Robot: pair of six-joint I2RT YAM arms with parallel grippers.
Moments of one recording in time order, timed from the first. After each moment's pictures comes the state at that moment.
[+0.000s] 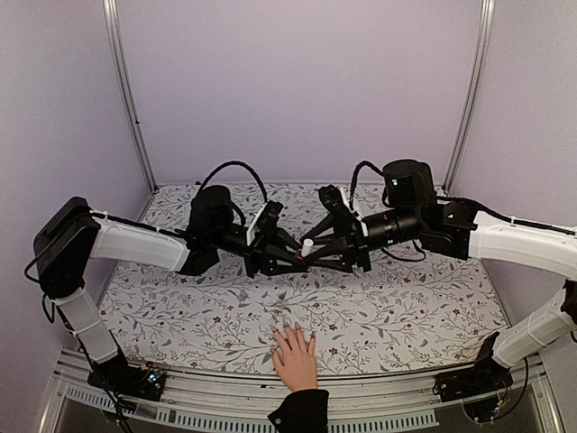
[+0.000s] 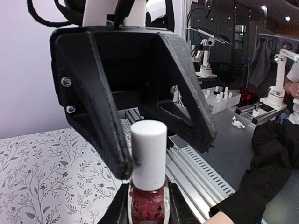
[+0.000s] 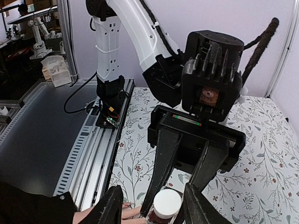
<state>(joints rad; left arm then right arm) -0.80 1.73 0.93 0.83 1.16 -0.02 0.89 1.38 1.08 -0.06 -0.72 -0.27</state>
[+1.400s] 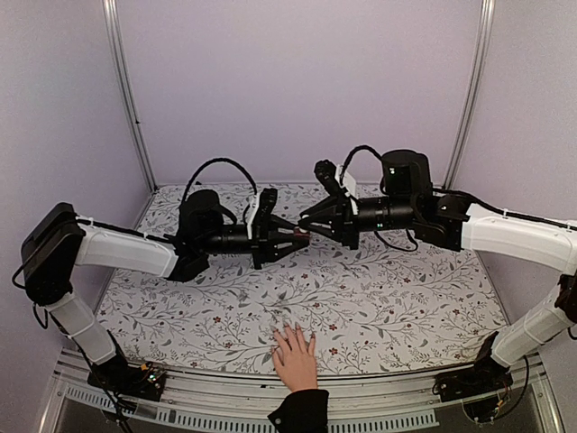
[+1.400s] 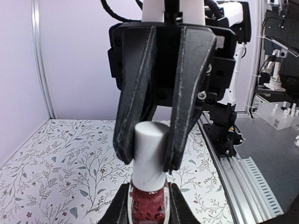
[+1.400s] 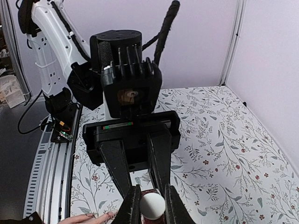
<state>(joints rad) -0.79 1.65 0.85 0.83 0.72 0.00 0.87 1.43 1.13 0.01 -0.51 -0.20</state>
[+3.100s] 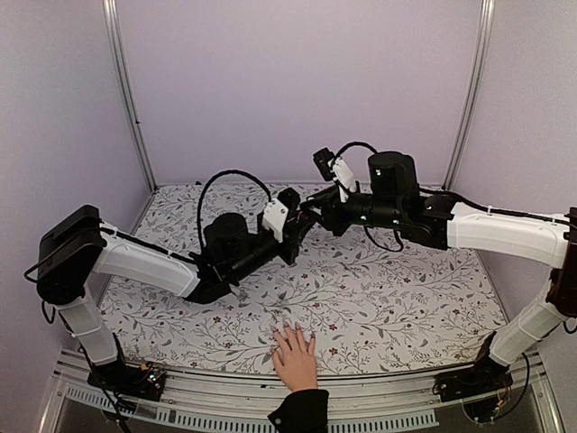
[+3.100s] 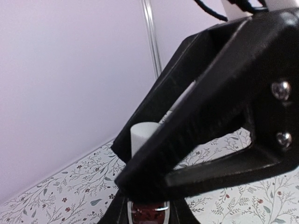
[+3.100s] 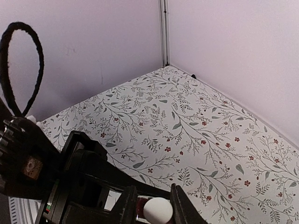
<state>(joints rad) -1.00 1.75 0.87 0.95 -0.20 0.17 0.87 1.52 1.18 0.05 -0.14 0.04</state>
